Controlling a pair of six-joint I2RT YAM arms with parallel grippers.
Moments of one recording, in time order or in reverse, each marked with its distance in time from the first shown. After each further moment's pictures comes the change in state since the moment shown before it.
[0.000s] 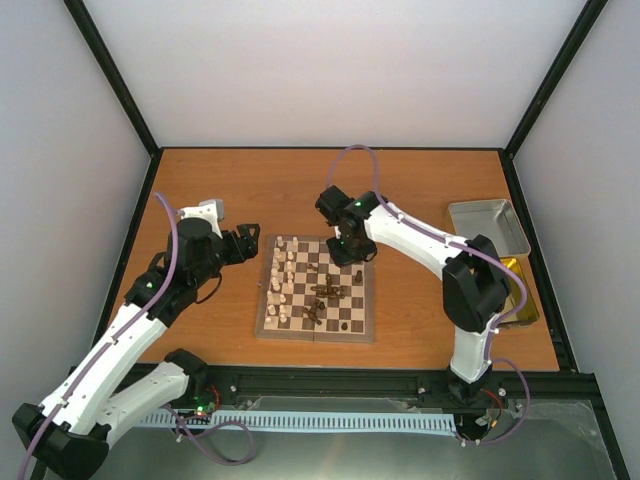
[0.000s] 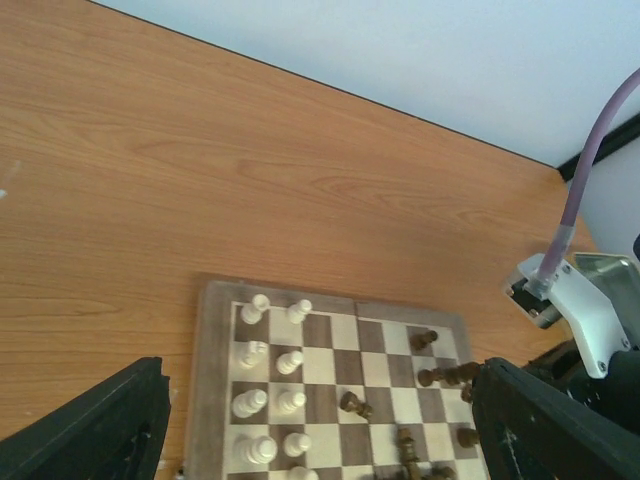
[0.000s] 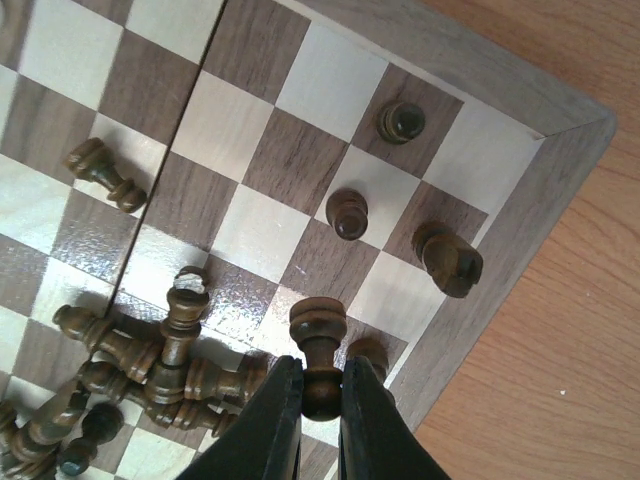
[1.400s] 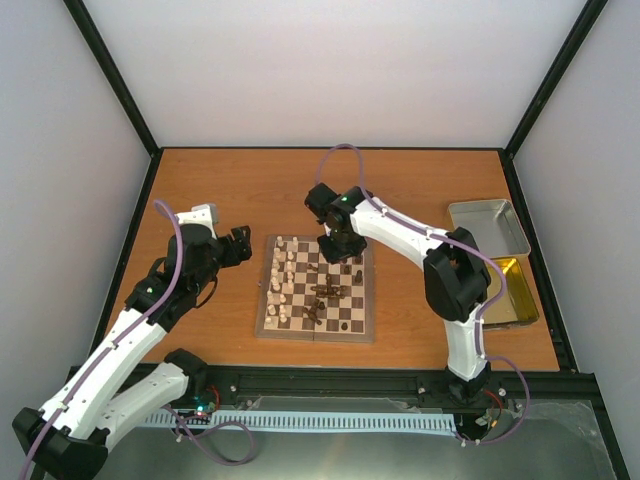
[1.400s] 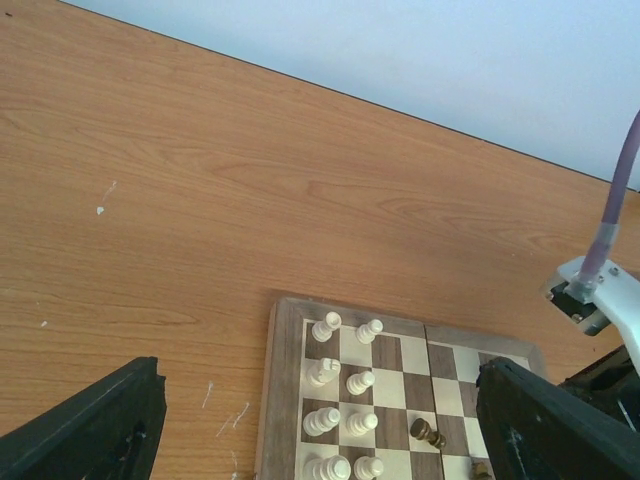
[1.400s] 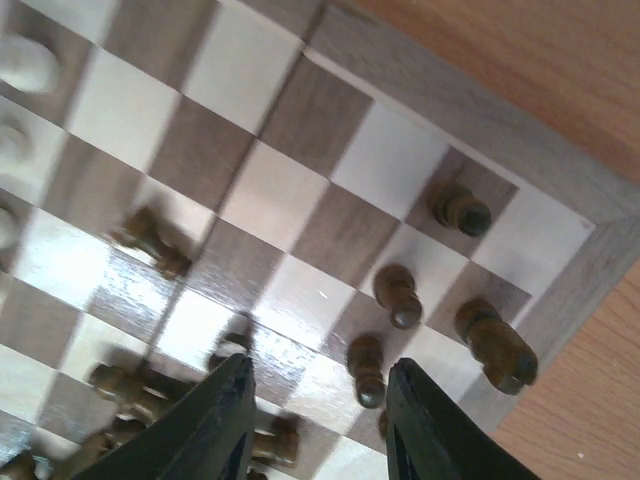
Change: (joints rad) left arm 0.001 -0.034 -0.051 -0.002 -0.161 0.043; right arm 0.013 0.154 0.149 -0.053 -0.003 -0.037
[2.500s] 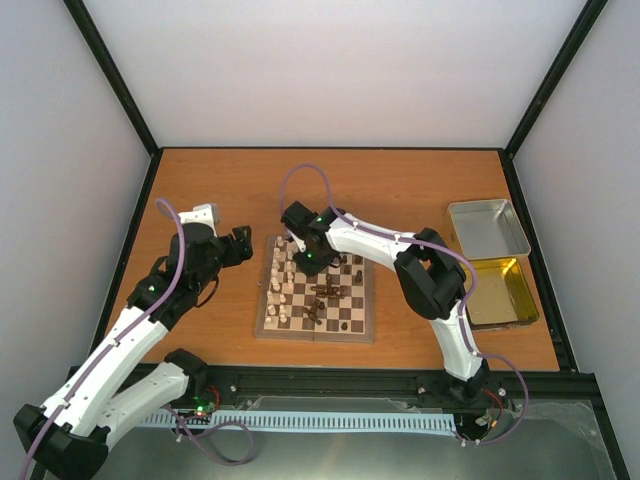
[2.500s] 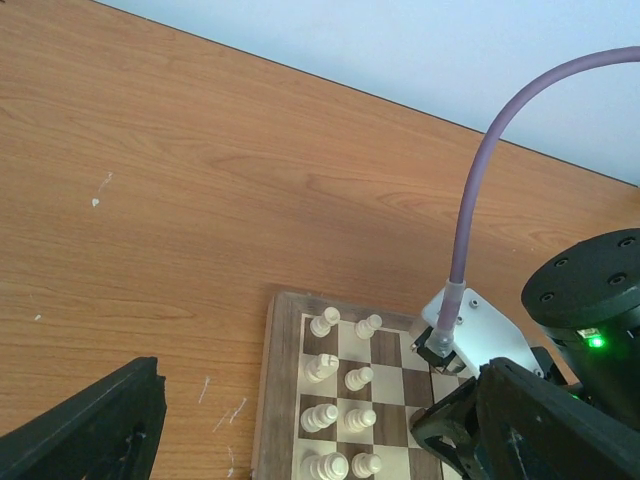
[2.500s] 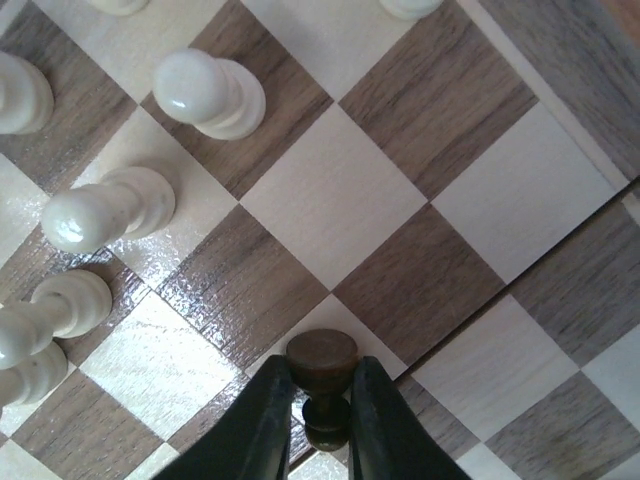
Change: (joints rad) left arm 0.000 0.015 0.000 0.002 0.003 -0.010; right arm 0.099 0.127 -0.010 0.224 -0.040 -0.188
